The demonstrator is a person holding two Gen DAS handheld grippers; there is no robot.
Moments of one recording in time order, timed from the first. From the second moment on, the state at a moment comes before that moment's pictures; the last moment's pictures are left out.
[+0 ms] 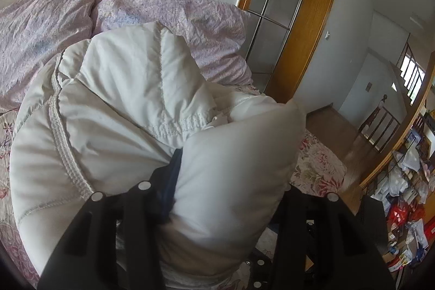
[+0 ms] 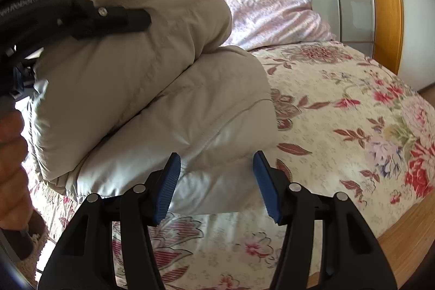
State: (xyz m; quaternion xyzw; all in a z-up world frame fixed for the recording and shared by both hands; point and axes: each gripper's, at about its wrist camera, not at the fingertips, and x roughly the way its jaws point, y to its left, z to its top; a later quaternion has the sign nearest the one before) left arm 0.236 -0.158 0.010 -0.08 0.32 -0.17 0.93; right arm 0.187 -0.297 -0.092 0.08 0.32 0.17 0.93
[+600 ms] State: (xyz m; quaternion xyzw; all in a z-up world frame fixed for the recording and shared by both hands) left arm 0.253 -0.205 -0.020 -0.01 0.35 -0.17 0.92; right arm 0.186 -0.316 -0.110 0.10 0.33 0.15 0.93
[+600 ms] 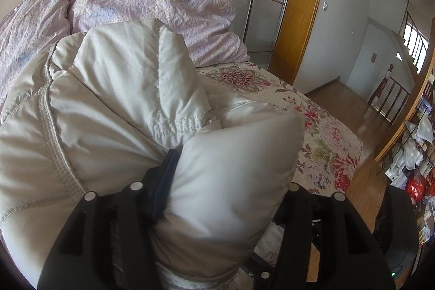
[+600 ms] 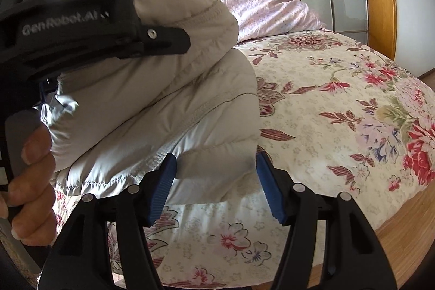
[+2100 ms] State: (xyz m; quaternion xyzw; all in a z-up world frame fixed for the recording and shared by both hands) left arm 0.158 -0.162 0.060 0.01 0.27 -0.09 0.96; right arm 0.129 -0.332 -0.041 0.08 0.27 0.17 0.94
